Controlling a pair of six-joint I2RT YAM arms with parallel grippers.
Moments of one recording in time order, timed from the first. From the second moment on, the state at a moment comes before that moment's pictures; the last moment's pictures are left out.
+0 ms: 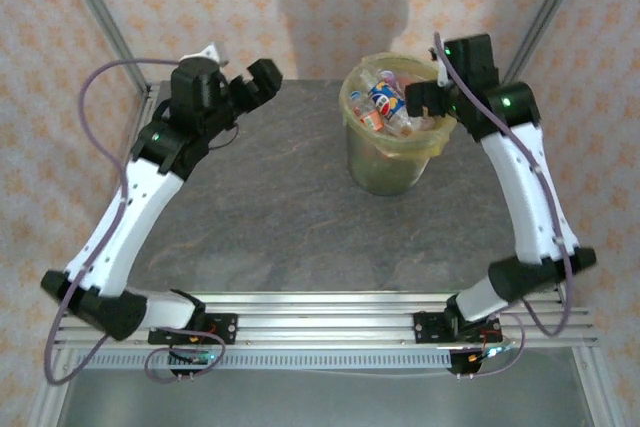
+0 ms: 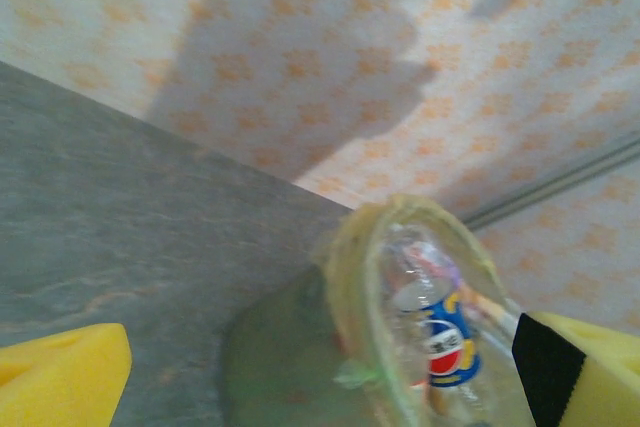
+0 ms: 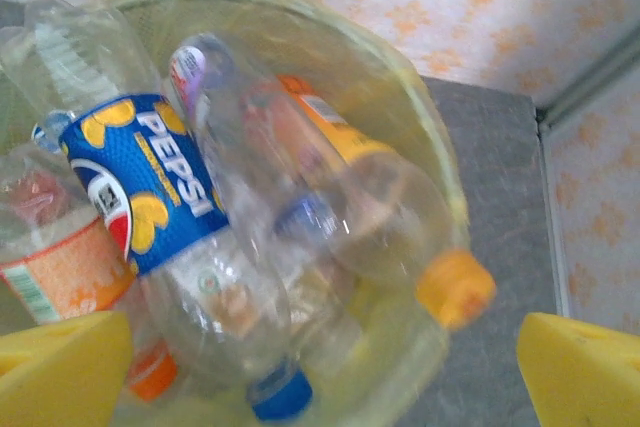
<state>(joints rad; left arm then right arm) -0.36 1.30 1.57 -0.60 -0.08 -0.77 0.31 1.46 1.92 -1.16 0.25 0.05</state>
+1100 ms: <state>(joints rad) -0.23 0.94 0.38 0.05 -0.75 -0.33 0.23 1.00 0.52 -0.20 0.81 0.46</state>
